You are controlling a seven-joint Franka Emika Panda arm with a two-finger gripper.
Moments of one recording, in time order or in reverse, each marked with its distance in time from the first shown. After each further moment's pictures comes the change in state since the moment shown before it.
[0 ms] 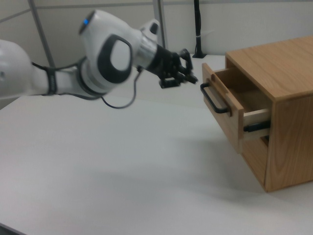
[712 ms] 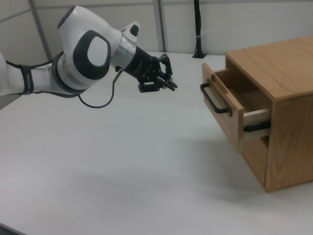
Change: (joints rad) arm 0.049 -0.132 0.044 -0.110 0.000 -0.143 0.002
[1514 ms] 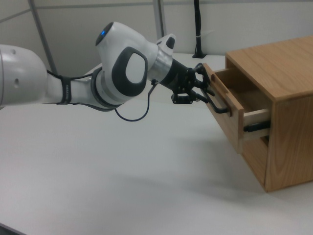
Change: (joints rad) arm -0.147 0.177 -0.012 0.109 -0.015 0.138 0.000
